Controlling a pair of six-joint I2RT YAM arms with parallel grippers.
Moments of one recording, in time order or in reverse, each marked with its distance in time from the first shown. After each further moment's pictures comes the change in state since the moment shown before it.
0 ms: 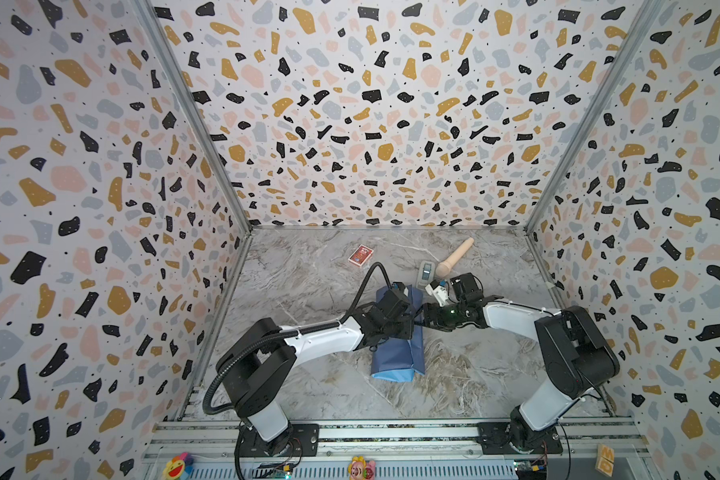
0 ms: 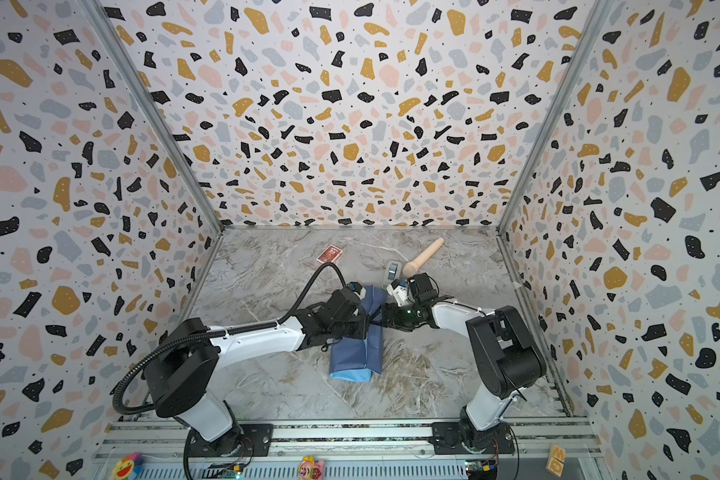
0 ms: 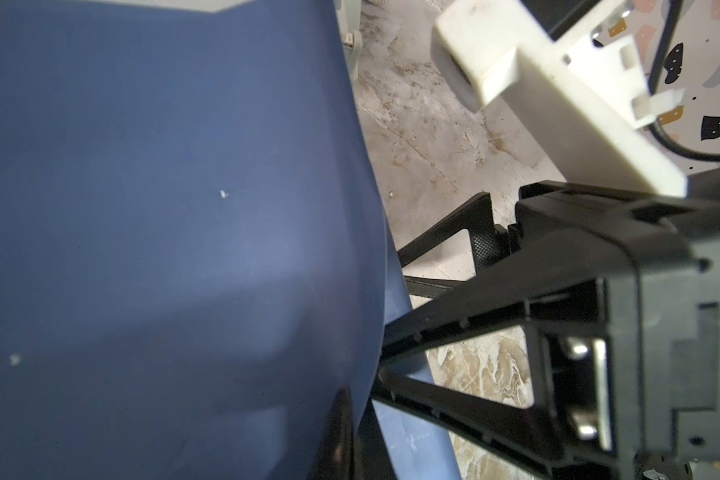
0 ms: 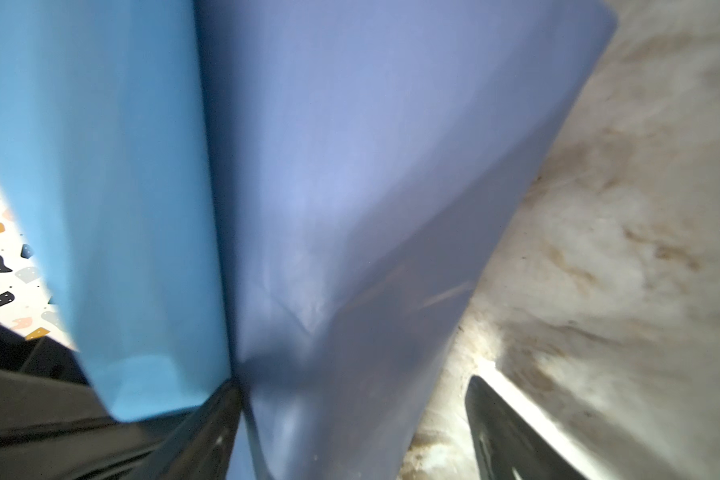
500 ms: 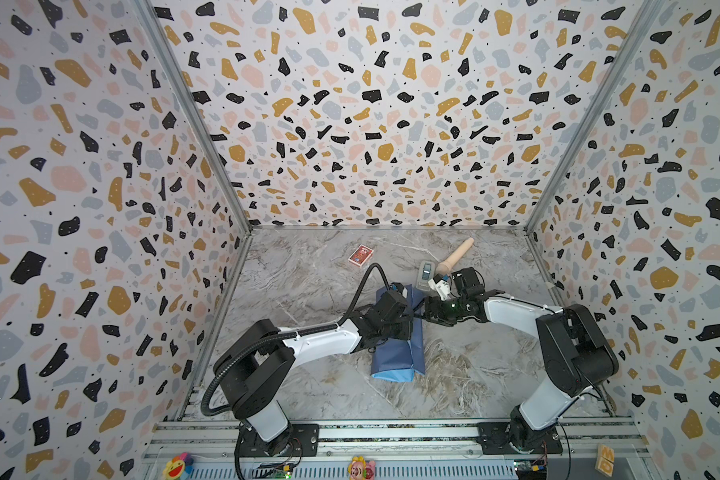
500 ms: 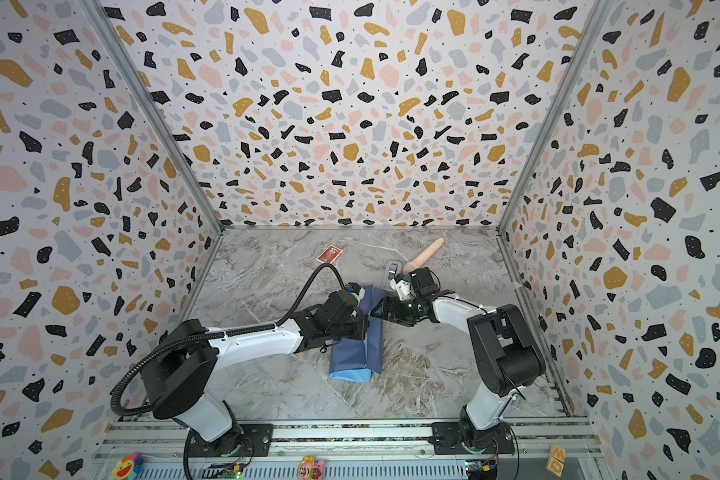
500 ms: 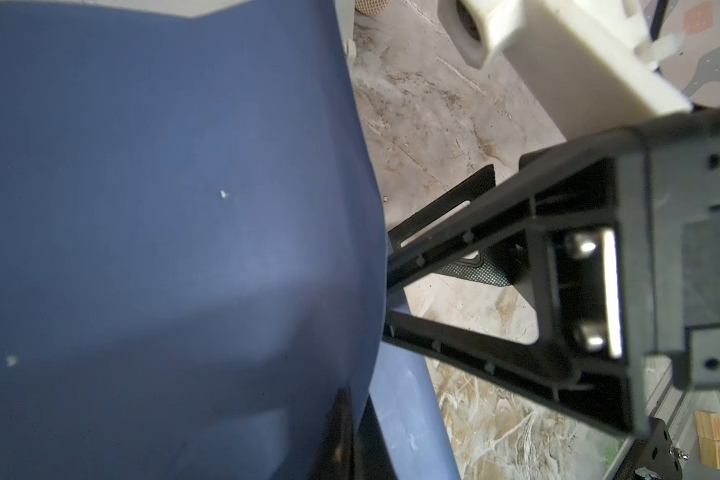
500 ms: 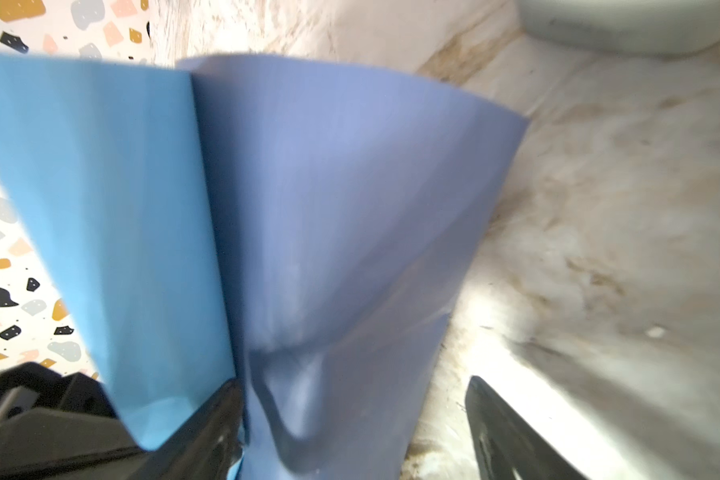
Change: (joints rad) left arm 0.005 -0.012 -0.033 0.051 0.002 0.000; right arm -0.030 0.008 0.057 -0.031 0.009 0.038
